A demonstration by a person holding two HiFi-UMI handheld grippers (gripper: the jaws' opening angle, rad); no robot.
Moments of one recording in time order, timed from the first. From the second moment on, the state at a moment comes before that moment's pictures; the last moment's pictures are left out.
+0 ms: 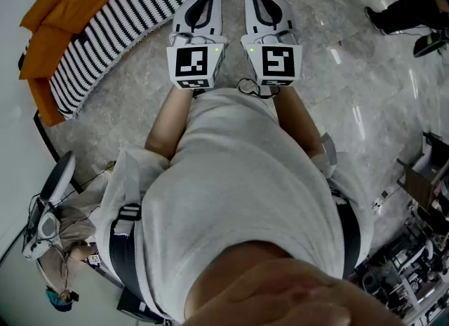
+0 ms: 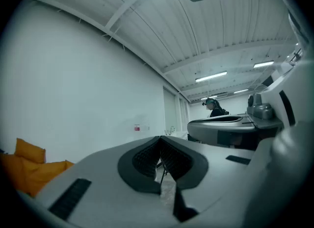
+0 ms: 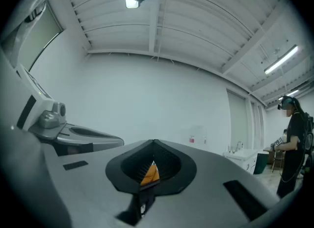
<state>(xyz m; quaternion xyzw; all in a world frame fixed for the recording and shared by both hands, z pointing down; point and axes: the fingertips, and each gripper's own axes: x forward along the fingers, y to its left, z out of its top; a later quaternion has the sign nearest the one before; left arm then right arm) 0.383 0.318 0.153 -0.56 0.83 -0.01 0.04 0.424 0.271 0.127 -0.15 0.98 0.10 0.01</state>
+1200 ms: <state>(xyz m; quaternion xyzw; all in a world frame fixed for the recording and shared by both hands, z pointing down) 0.257 0.337 0.267 -0.51 0.85 -0.06 -0.10 0.348 0.232 0.252 -0.15 0.98 0.02 -0.12</state>
